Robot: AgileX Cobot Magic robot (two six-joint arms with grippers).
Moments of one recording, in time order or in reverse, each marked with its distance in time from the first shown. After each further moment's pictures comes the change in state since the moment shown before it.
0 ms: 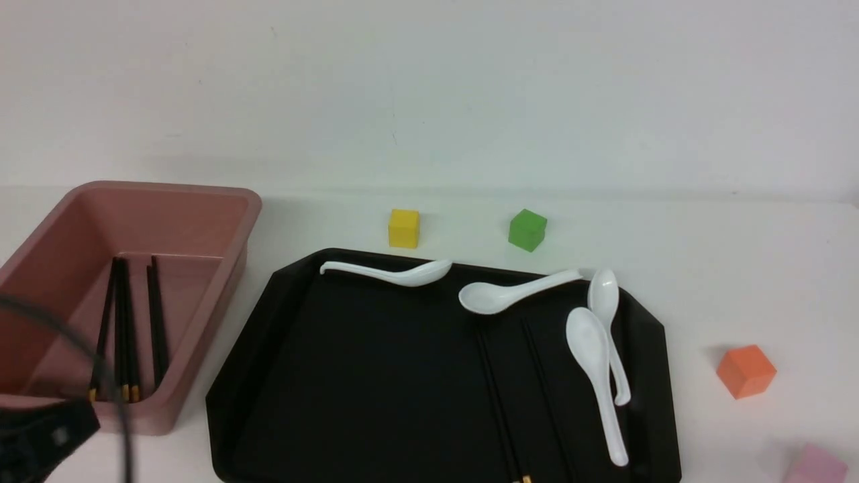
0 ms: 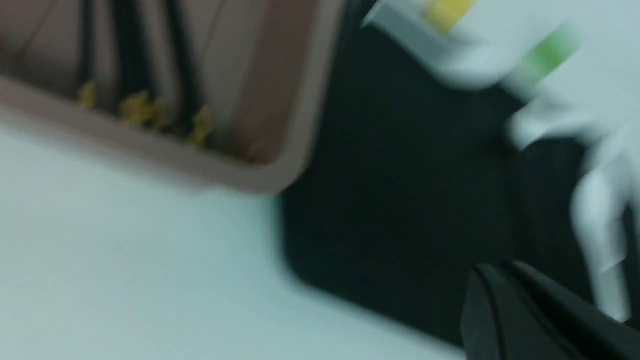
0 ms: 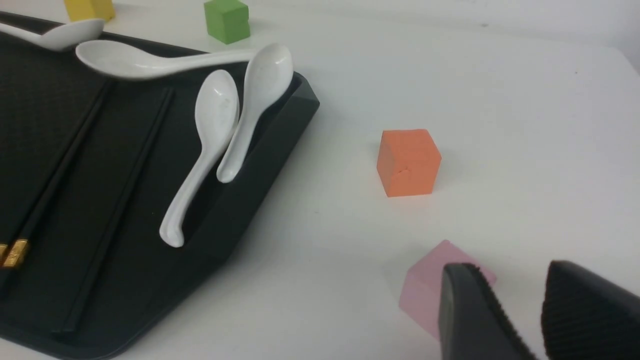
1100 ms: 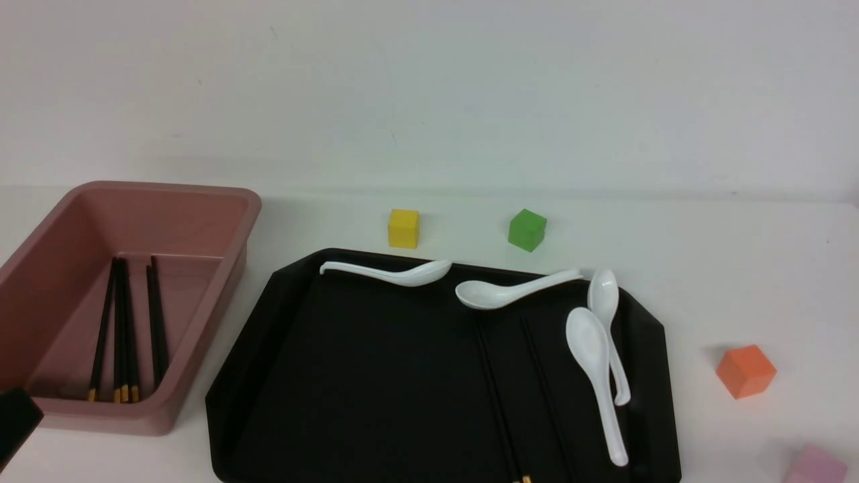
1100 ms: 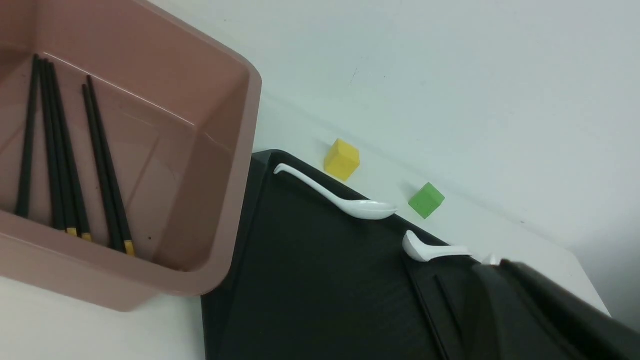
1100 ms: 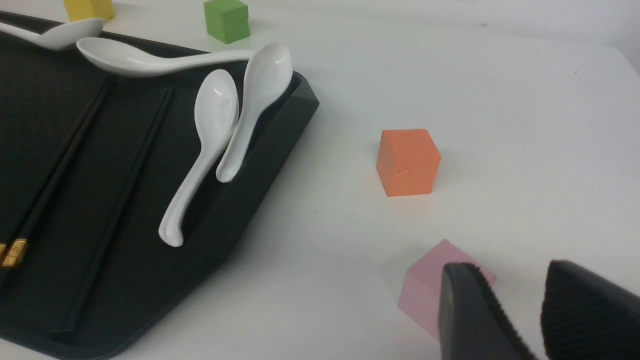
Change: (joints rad) right arm 0.000 0.000 0.000 0.000 0.000 0.000; left arm 0.000 -0.248 0.075 -0.048 -0.088 0.006
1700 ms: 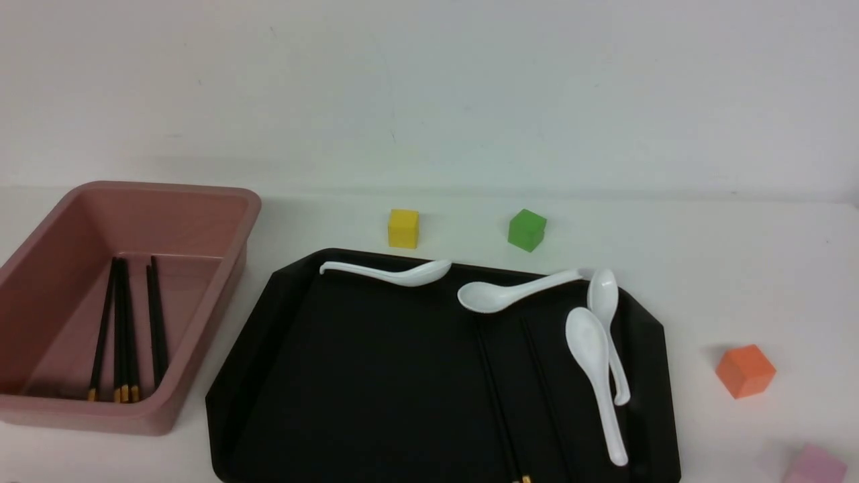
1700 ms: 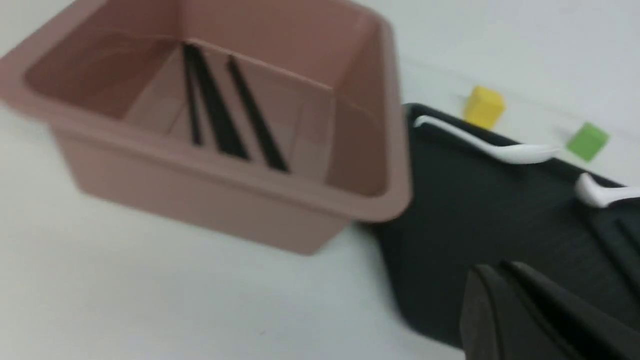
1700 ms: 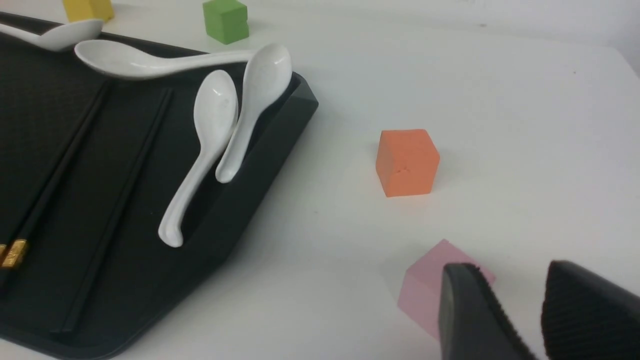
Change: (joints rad) right arm 0.000 0.000 0.000 0.000 0.000 0.000; left arm 0.000 -0.190 0.280 0.390 -0.049 -0.148
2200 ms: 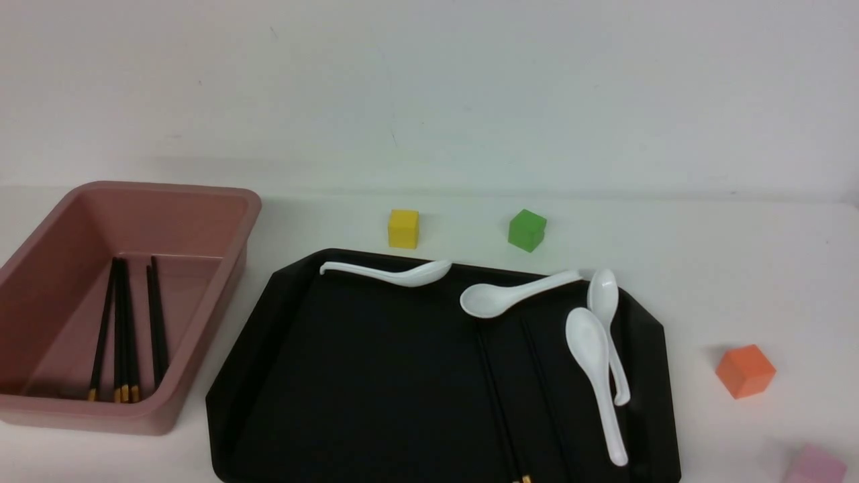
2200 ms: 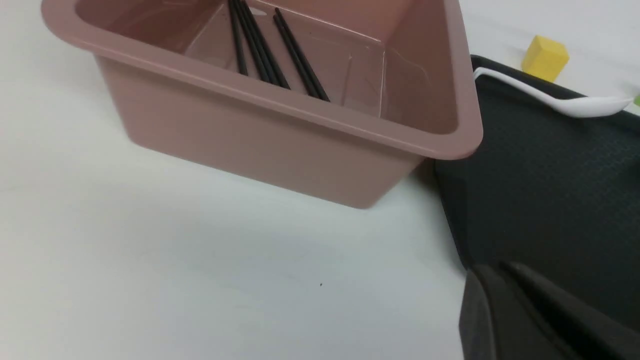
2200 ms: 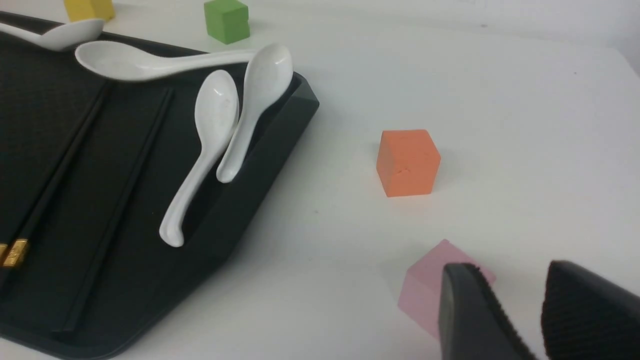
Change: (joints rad) right arm 0.000 0.000 0.000 0.000 0.000 0.000; left arm -0.012 -0.036 0.066 0.123 0.026 -0.055
